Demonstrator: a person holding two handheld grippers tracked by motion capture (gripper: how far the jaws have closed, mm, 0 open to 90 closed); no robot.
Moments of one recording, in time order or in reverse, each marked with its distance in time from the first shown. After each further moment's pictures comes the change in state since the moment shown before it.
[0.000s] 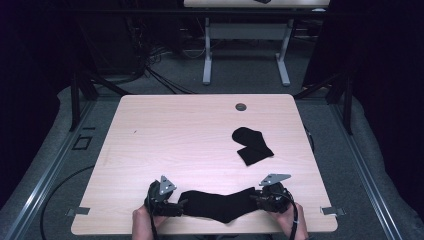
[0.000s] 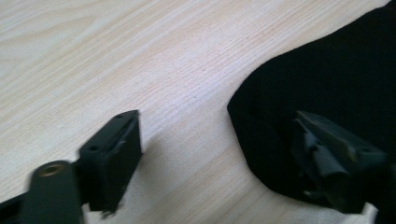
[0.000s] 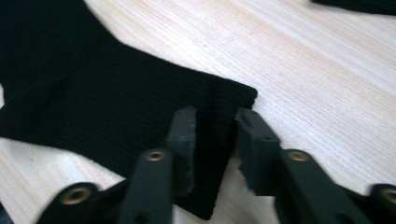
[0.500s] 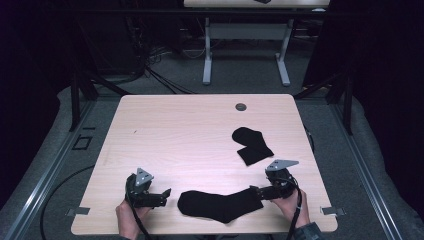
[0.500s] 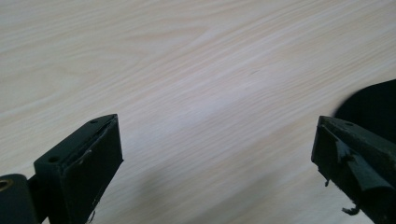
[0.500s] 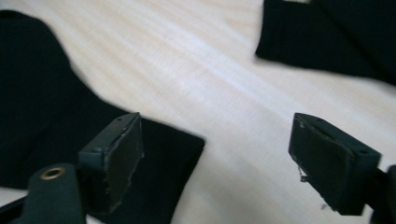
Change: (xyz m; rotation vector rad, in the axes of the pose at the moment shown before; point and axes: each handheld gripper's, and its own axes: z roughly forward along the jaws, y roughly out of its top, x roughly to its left) left arm 0.053 -0.012 -0.019 -0.066 0.097 -0.134; right arm -0.029 0.027 -0.012 -0.086 -0.015 0.011
